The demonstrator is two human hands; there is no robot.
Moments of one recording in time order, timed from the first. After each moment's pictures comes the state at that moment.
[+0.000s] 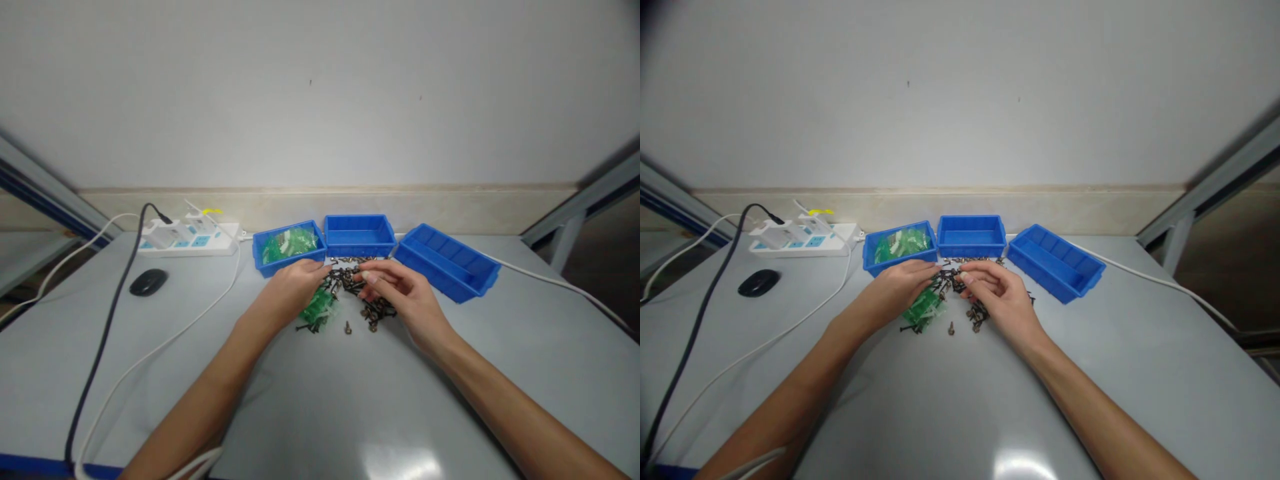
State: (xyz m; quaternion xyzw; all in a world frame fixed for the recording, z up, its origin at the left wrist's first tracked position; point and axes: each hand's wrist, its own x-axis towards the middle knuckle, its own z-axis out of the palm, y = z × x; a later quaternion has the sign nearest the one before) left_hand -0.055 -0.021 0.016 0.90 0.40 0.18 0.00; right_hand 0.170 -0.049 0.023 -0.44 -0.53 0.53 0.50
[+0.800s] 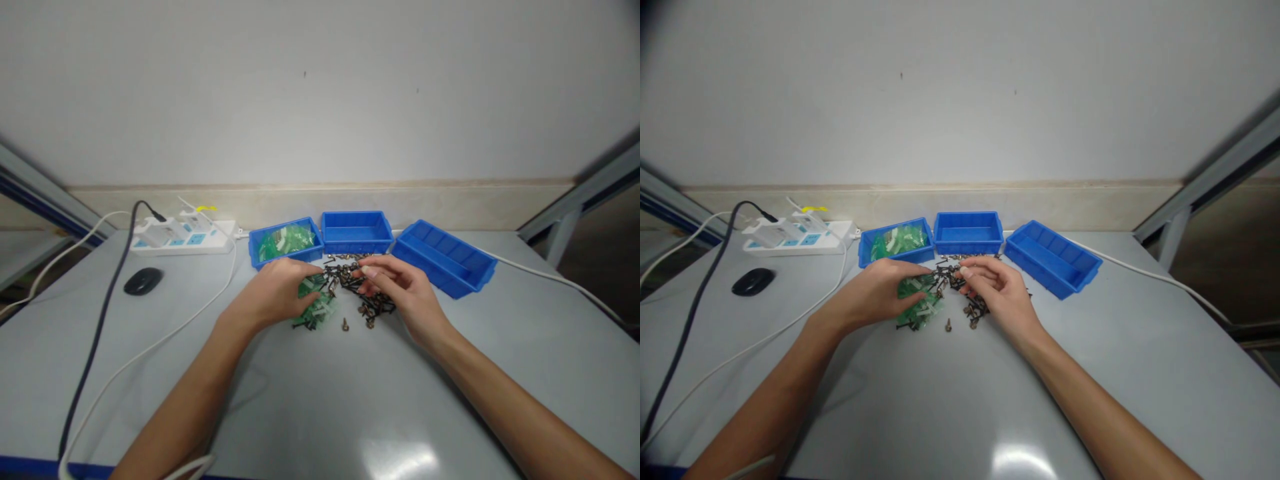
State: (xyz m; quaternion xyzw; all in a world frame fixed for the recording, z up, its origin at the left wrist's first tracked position) left_hand -0.063 -0.032 0.045 0.88 0.44 0.15 0.09; right_hand 0.171 -0.048 0.022 -0.44 -0.52 0.53 0.51
